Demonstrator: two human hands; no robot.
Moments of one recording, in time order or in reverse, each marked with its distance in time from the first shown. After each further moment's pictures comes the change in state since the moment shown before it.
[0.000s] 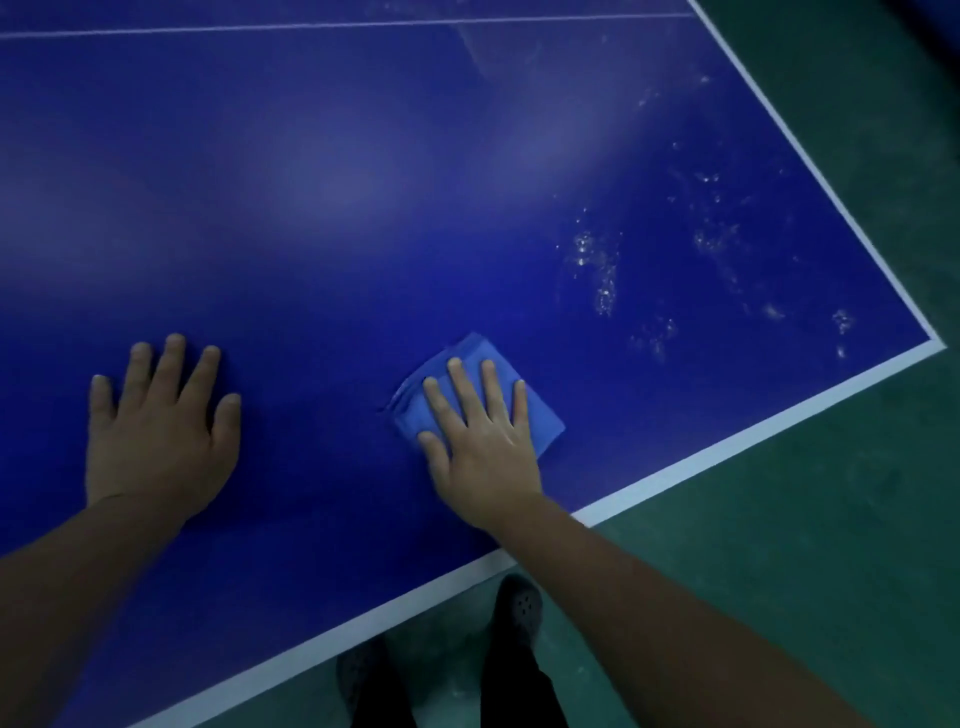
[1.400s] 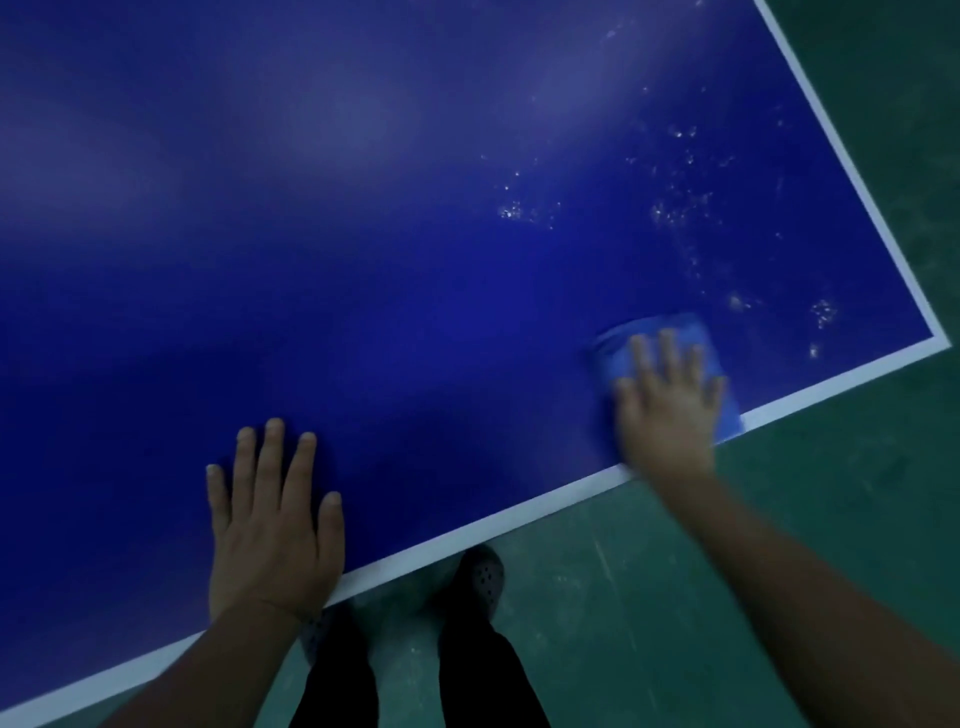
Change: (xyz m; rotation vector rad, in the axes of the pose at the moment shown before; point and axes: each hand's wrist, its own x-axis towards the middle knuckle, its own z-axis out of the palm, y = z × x) left_hand -0.104 0.217 0.025 -0.136 -0.085 0.031; right_hand -0.029 0.291 -0.034 -0.044 0.027 0.456
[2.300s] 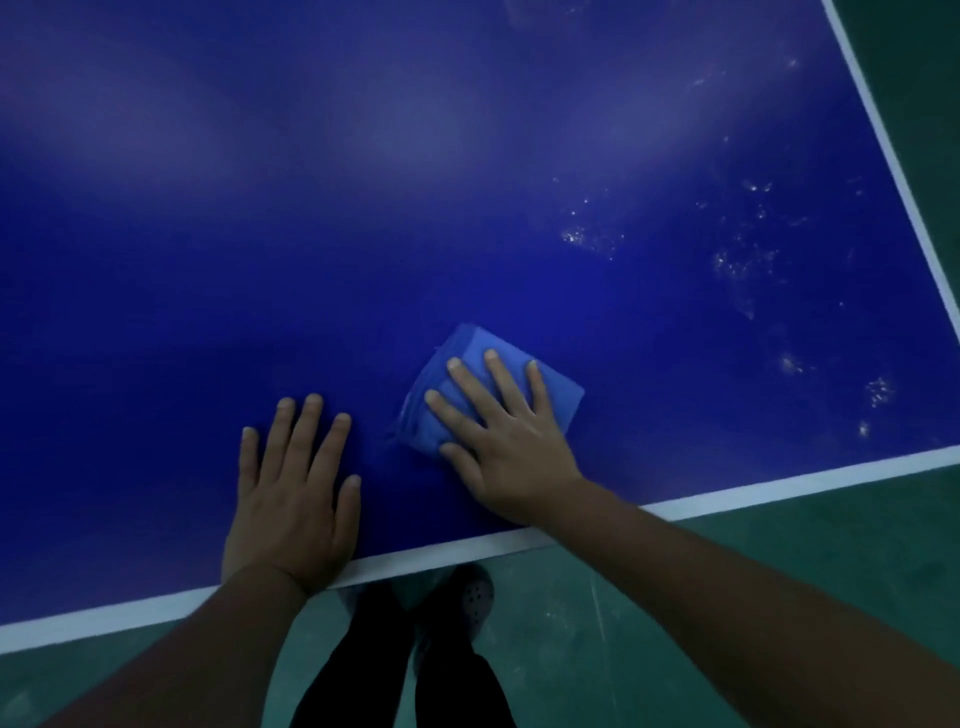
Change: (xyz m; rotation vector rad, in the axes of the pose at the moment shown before) left_hand 0.000 0.001 0.000 0.004 0.016 -0.012; right_hand -0.025 -0.139 0.017 0.018 -0.001 -0.937
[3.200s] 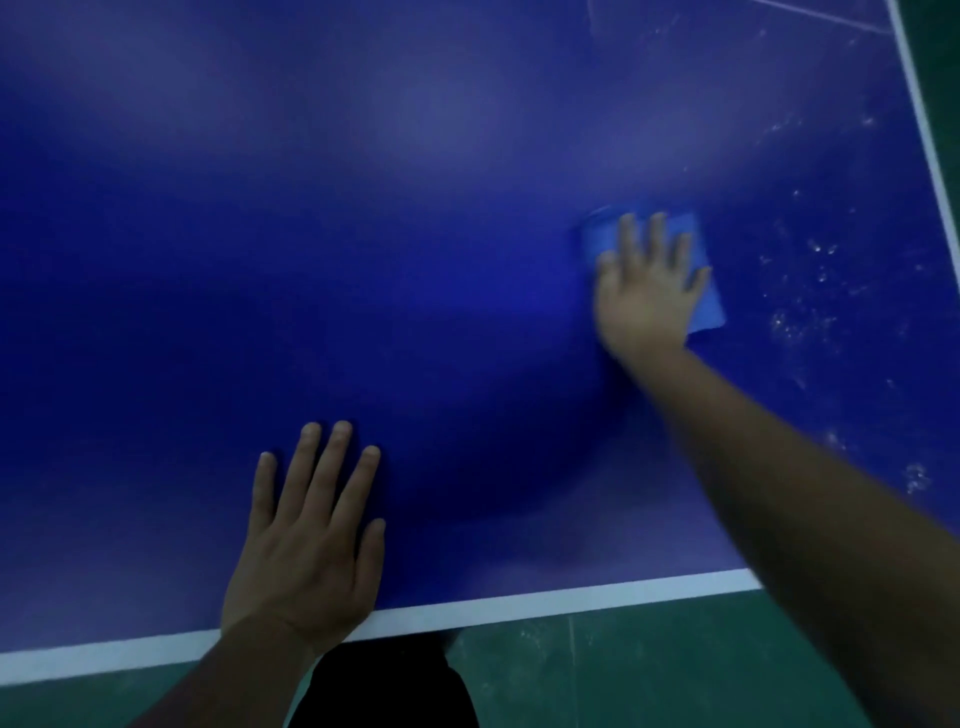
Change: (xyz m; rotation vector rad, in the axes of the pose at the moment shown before) left_hand 0.002 -0.005 -0.003 0.004 -0.084 0.024; right_hand 0.148 0.132 -0.036 -0.017 0.050 0.708
